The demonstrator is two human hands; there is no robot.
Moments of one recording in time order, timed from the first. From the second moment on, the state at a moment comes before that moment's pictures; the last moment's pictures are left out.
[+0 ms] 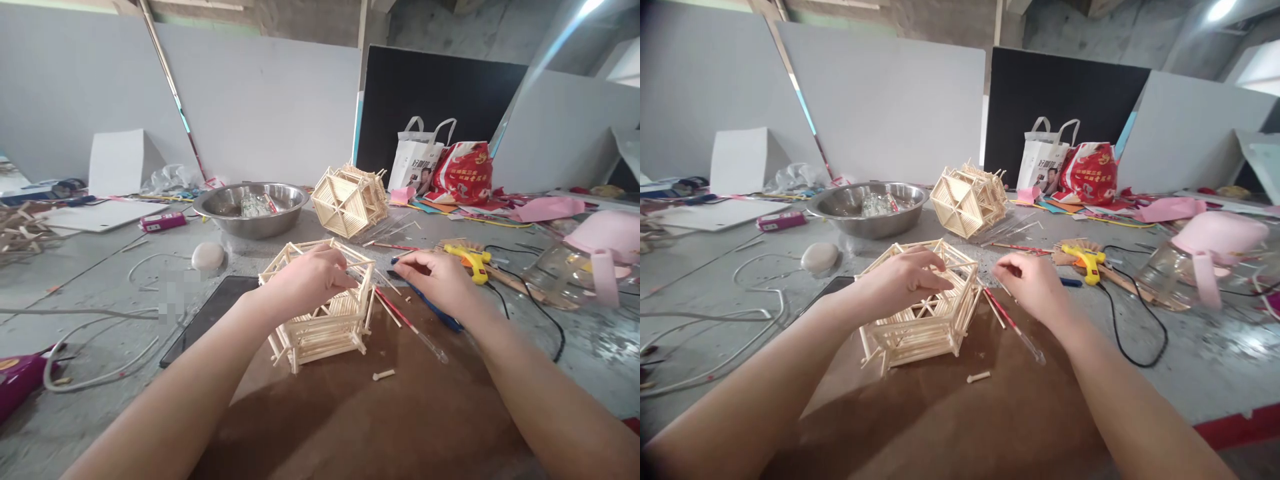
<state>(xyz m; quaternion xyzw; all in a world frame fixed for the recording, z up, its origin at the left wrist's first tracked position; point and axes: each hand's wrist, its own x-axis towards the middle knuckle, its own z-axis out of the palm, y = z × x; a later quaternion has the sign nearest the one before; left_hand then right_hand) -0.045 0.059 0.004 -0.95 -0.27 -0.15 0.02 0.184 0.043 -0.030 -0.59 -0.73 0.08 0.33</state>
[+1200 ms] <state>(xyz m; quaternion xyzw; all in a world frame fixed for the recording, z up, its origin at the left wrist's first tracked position) -0.070 0.083 0.005 -0.84 -0.49 -0.18 -0.11 0.125 0.055 0.018 -0.48 -0.80 0.36 0.04</state>
